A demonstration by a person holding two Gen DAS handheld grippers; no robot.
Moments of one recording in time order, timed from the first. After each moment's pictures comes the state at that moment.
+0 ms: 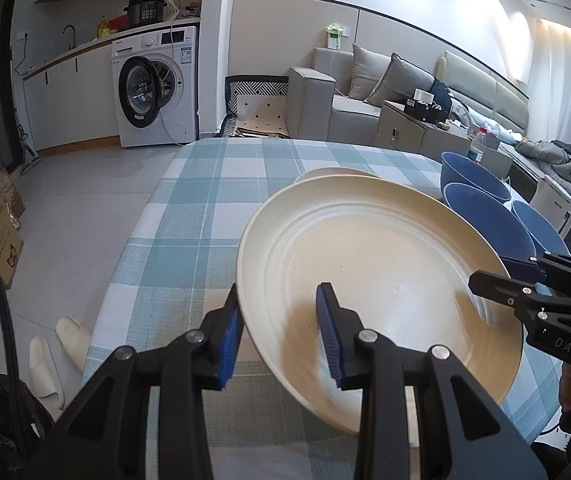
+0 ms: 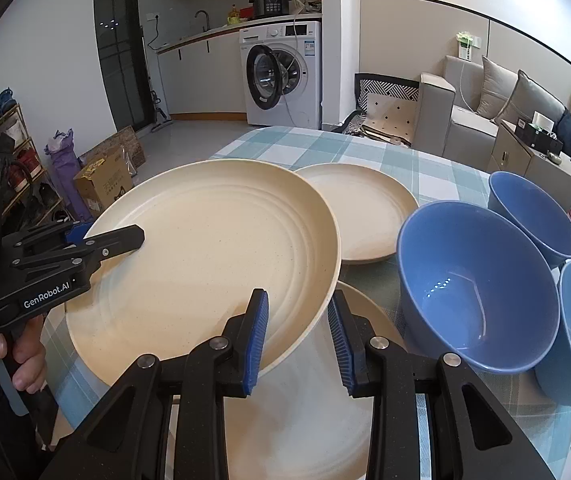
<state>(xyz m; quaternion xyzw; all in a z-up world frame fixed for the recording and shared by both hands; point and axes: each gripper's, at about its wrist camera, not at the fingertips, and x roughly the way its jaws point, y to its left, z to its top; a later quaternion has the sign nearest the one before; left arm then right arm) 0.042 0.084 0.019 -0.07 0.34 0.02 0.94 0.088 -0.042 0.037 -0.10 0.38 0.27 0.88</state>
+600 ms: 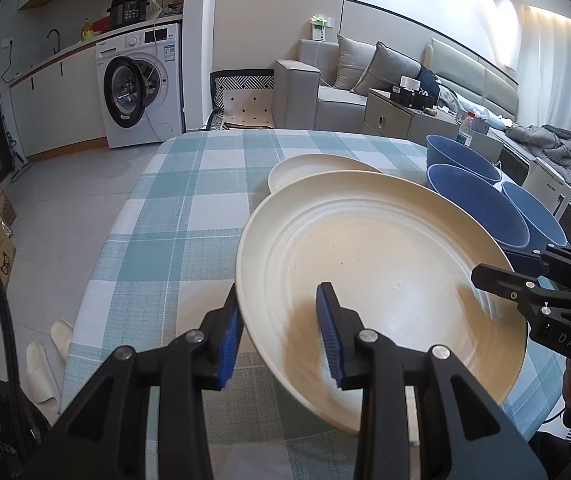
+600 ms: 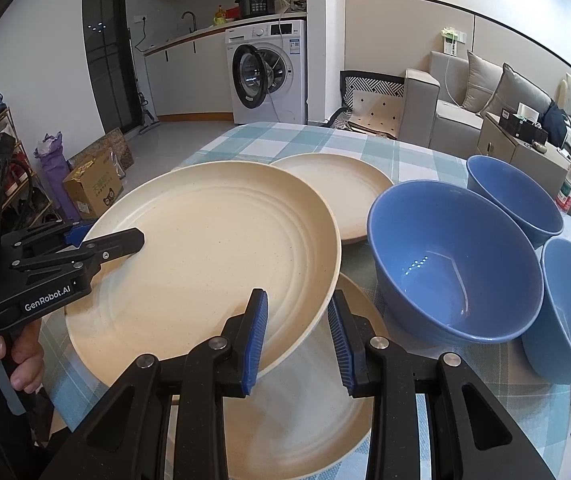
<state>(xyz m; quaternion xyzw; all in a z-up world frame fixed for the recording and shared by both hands) 0.045 0.065 0.011 -0.05 0.35 0.00 0.93 0.076 -0.060 0.028 -0.10 0.38 0.25 0.88</state>
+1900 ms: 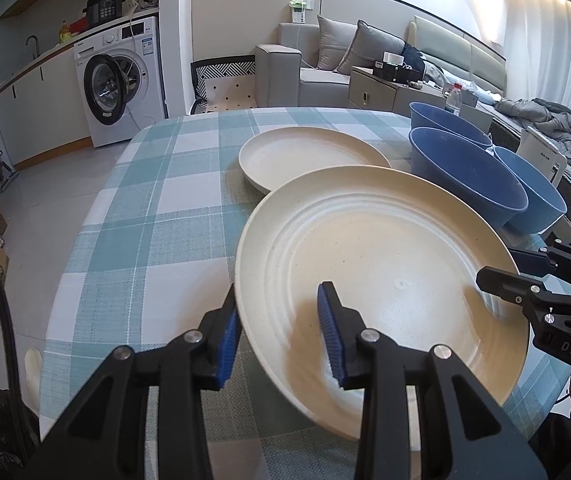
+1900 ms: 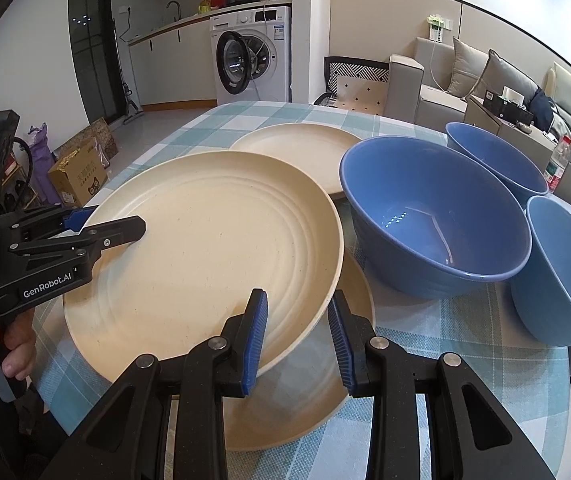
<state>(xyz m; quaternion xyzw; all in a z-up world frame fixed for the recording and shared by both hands) 0.050 0.040 -0.010 -0.02 0.38 -0.03 0.92 0.065 -0.079 0.002 -0.11 0.40 0.22 0.88</state>
